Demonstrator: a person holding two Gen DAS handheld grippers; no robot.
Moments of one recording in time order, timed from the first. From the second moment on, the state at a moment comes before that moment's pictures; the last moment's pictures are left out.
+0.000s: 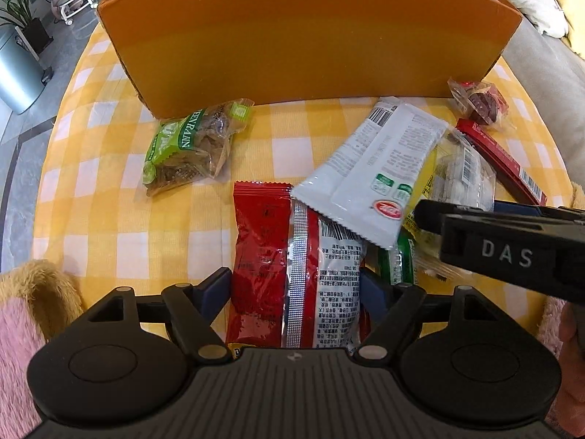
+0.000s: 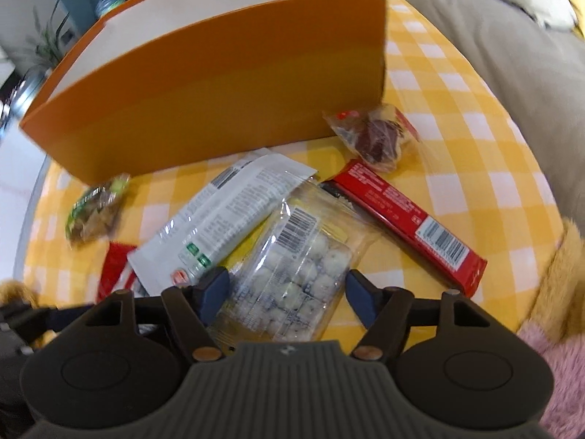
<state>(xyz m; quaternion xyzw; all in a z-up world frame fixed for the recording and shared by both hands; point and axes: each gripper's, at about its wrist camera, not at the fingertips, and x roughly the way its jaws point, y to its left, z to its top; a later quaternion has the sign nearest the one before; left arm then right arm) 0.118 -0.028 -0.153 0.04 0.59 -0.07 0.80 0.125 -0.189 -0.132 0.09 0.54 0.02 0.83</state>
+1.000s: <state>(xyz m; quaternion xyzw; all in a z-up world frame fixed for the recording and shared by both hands) 0.110 -0.028 -0.146 0.05 0.58 -0.08 0.81 0.109 -0.191 -0.127 -0.01 0.56 0.06 0.82</state>
